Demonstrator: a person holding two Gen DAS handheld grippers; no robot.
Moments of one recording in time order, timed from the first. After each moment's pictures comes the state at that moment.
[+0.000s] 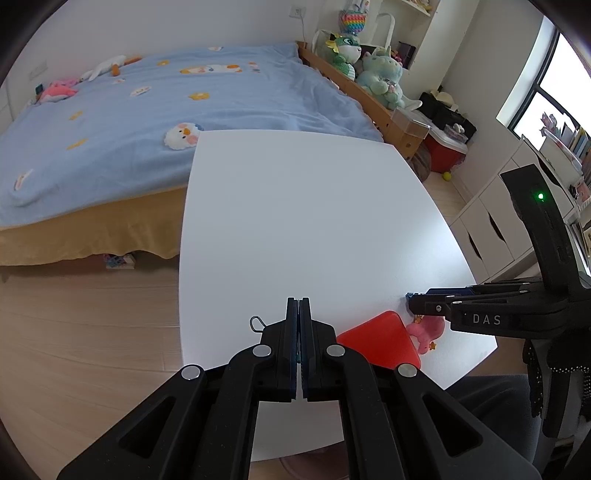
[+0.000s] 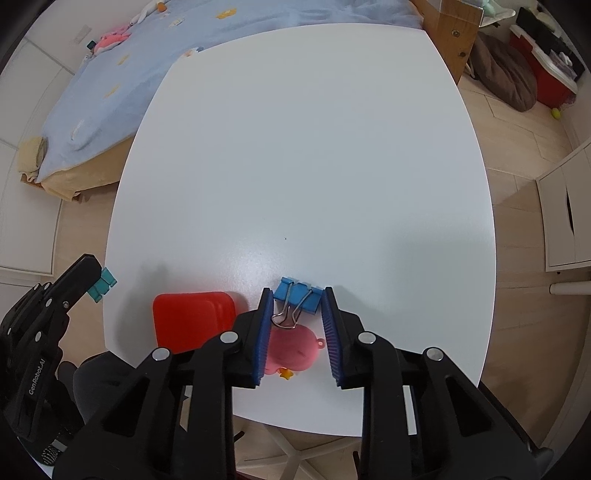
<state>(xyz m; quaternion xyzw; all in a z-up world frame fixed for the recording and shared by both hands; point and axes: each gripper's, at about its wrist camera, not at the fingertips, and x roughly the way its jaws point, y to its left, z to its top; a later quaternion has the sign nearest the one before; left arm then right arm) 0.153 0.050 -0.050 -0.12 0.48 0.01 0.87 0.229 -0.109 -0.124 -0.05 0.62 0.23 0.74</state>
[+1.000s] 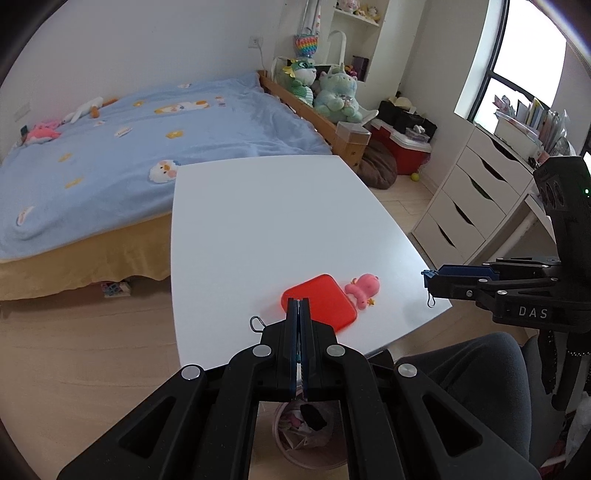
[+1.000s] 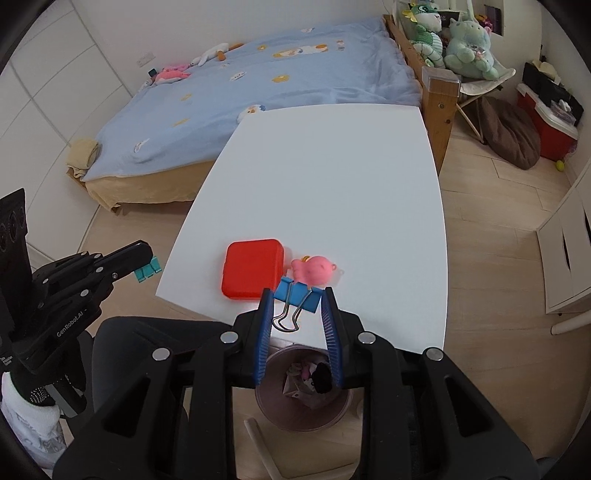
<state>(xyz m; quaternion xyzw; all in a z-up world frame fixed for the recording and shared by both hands) 0.082 0.009 -0.004 -0.08 0.43 -0.04 0.90 0.122 -0.169 -0.048 -0.04 0.50 0.31 0.81</state>
